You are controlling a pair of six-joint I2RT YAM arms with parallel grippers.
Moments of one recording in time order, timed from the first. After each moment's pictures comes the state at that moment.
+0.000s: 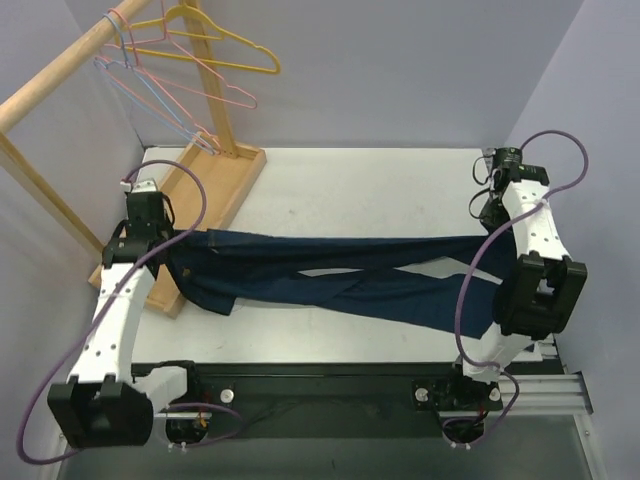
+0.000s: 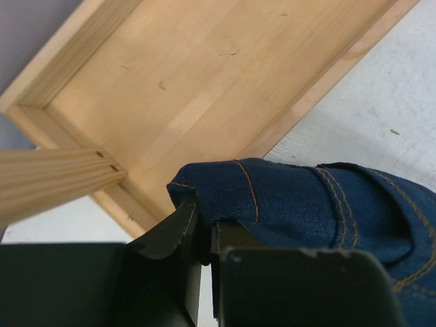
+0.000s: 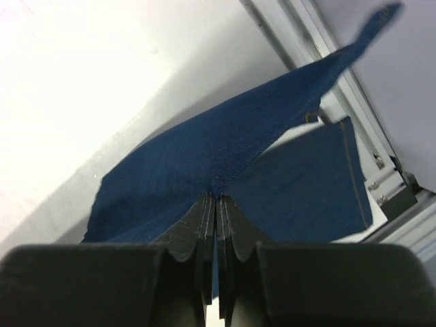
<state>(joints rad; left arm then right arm) -0.02 1.03 1.03 -0.74 -0.36 -0.29 -0.18 1.65 1.48 -1.02 0.38 0.39</state>
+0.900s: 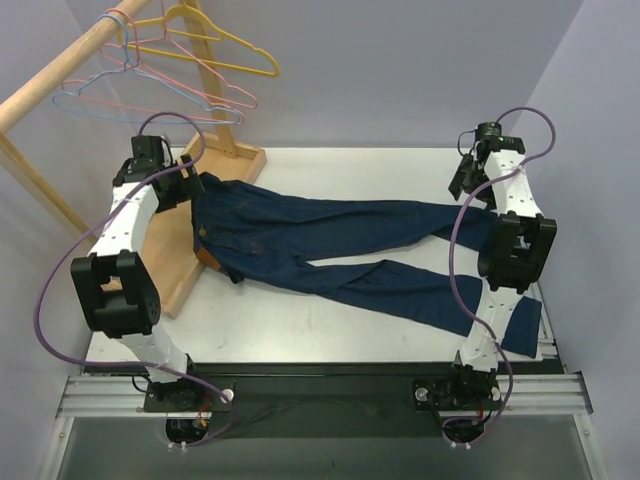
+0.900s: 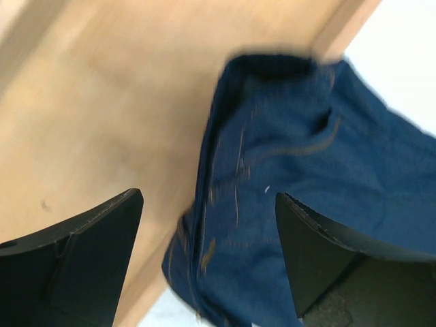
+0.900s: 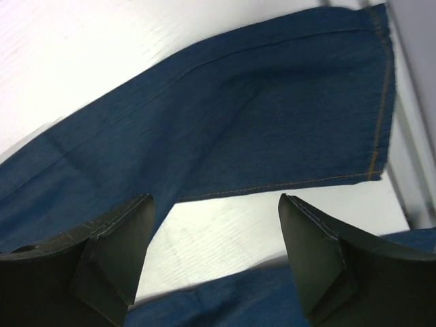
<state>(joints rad) 0.11 1.77 1.56 -0.64 0.04 -0.31 -0.13 2.13 1.99 -1.04 0.27 0.34</state>
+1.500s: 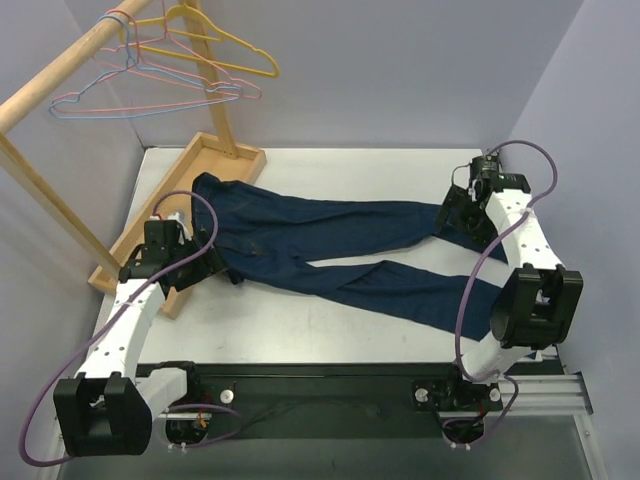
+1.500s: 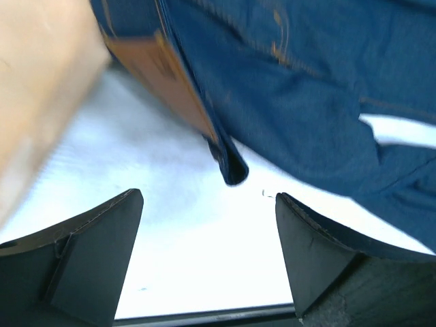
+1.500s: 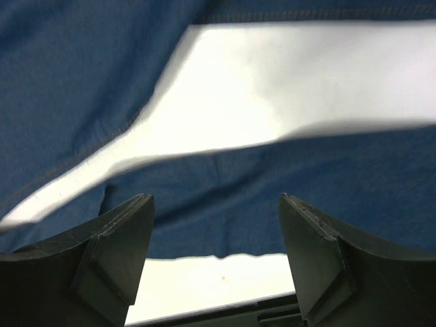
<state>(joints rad) 0.01 1.08 0.81 -0.62 0.15 -0.46 -0.06 1.65 1.44 -1.00 0.06 0.40</state>
